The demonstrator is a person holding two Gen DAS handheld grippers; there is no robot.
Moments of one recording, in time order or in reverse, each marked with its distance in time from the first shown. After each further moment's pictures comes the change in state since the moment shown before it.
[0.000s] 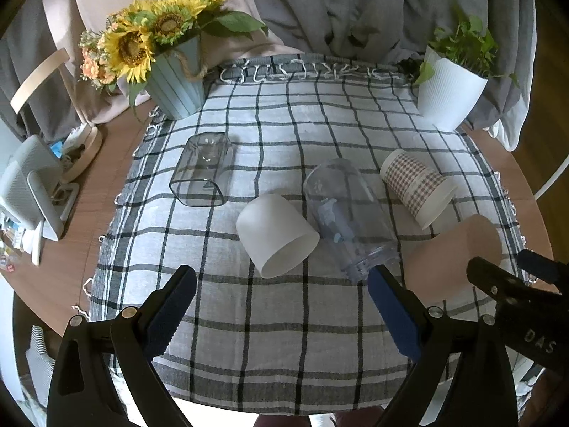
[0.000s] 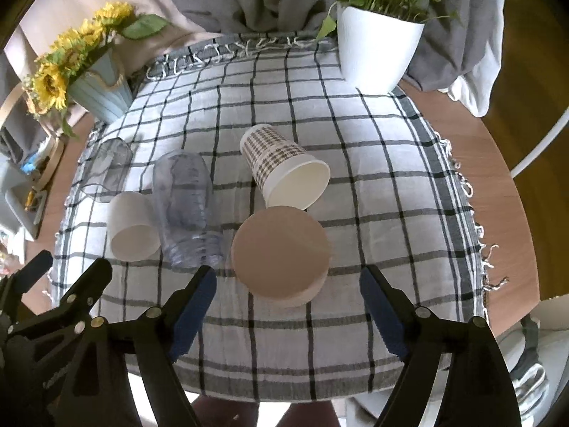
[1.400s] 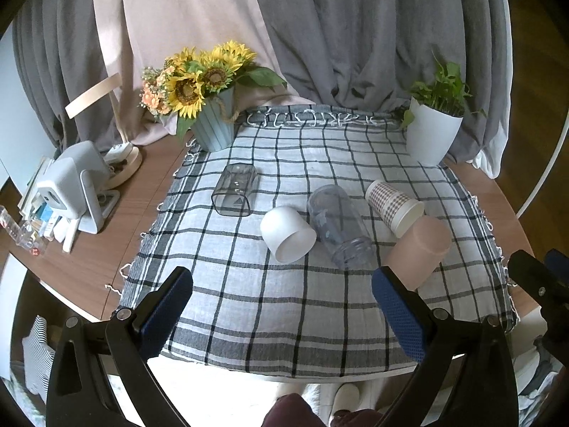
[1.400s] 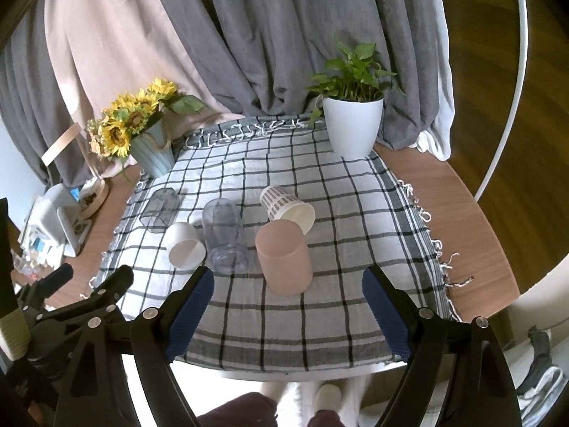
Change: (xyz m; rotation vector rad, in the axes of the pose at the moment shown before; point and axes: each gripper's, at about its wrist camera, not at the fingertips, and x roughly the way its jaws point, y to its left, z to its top) left arm -0.099 -0.003 -0.050 -0.057 -0.188 0.051; right arm -0.124 -0.021 -0.070 0.011 -0.322 0.066
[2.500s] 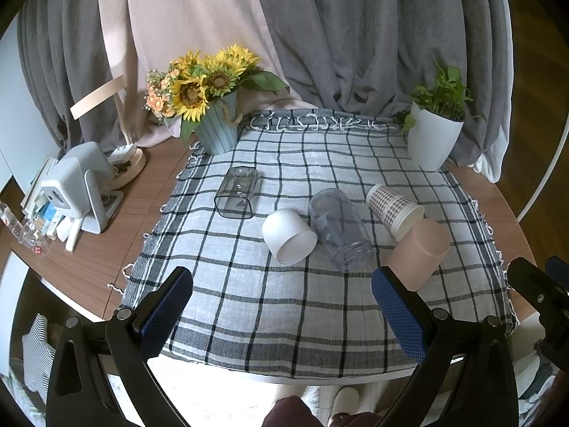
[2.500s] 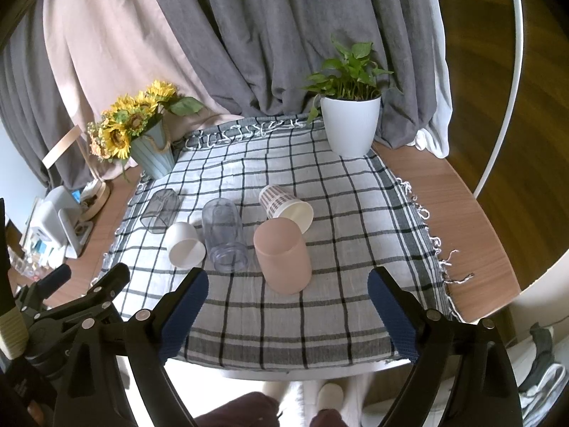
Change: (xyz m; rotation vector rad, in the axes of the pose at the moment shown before) left arm -0.005 0.002 -0.001 -0.001 -0.008 0.001; right arm -0.002 -0.003 -0.001 0.008 0.001 0.001
